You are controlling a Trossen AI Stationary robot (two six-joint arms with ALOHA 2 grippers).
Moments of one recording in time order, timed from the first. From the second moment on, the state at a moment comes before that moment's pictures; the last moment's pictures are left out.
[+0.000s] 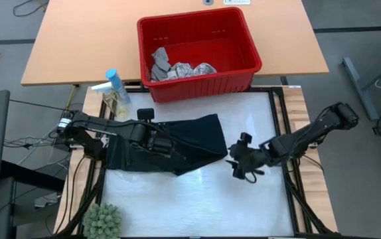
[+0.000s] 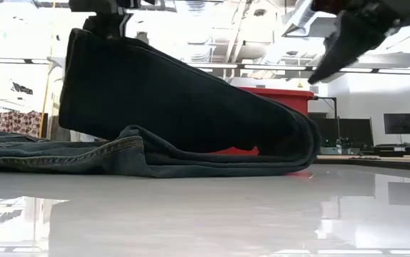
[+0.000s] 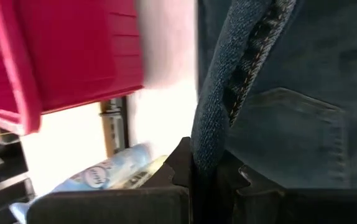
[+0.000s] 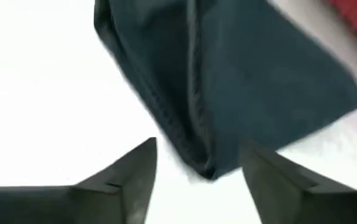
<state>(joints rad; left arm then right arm) -0.18 1.65 1.60 -1.57 -0.64 -0.26 0.41 1.22 0.85 -0.57 0.50 0.47</state>
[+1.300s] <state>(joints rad) -0.10 1.55 1.60 -1.56 -0.68 -0.27 0.27 1.79 1.16 -1.06 0.74 1.06</state>
